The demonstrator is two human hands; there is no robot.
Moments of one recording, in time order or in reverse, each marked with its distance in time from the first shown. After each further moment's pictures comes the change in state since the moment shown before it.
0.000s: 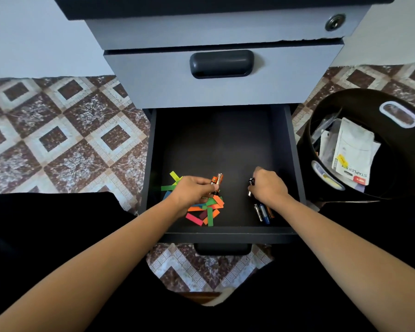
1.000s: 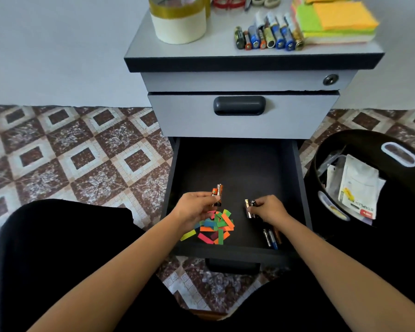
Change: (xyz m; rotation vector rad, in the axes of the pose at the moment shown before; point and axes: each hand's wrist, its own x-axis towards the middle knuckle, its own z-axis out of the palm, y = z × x) left_hand -0.041 0.021 -0.016 -0.351 0.104 -0.023; right_hand 0.001 -0.006 0.001 0.416 -0.112 -0.020
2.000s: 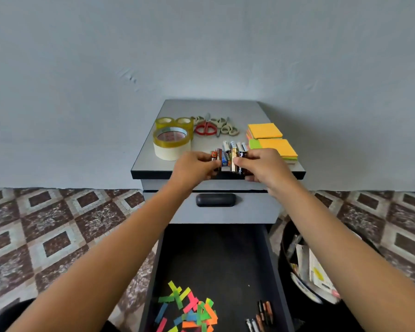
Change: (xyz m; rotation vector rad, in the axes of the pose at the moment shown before) left_hand -0.075 0.241 0.045 0.347 0.063 0.795; right_hand -0.108 -0.220 -0.191 0.411 0.401 -0.533
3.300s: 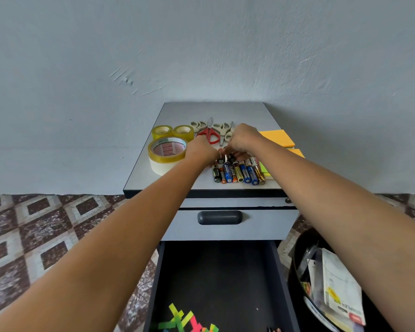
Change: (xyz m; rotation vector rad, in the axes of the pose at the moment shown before) left_hand 0.132 0.001 0.015 0.493 0.059 -0.068; right_hand 0.149 -0.028 0.033 -0.541 -0.130 0.171
